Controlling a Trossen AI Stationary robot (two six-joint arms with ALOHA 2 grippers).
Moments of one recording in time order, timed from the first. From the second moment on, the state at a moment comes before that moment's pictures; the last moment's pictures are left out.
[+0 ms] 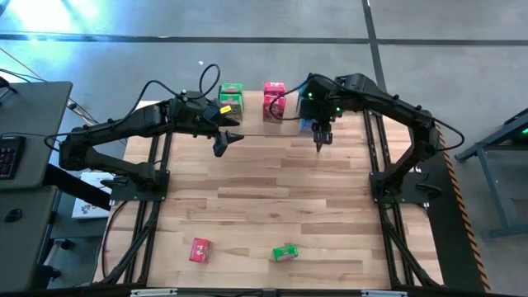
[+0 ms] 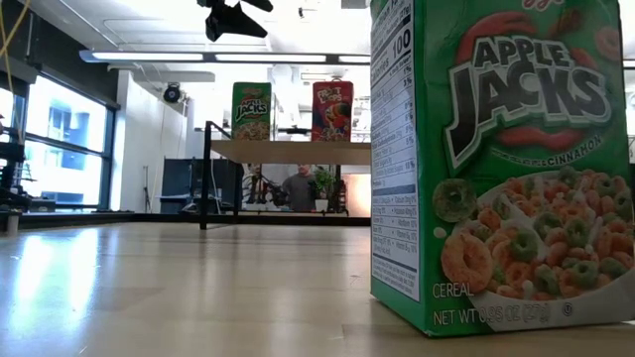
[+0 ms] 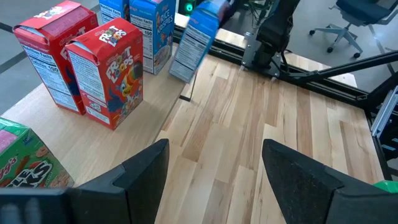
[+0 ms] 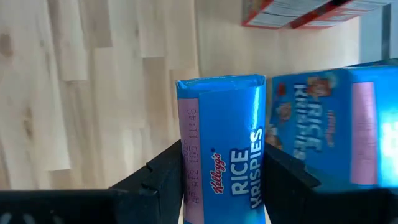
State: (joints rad) left arm 0.28 1.17 1.23 -0.57 0.06 -0.15; right arm -0.39 1.64 1.85 -1.44 0.07 -0.36
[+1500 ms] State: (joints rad) left arm 0.28 1.17 1.23 -0.57 0.06 -0.15; right arm -0.44 1.68 1.85 -1.39 0.08 -0.43
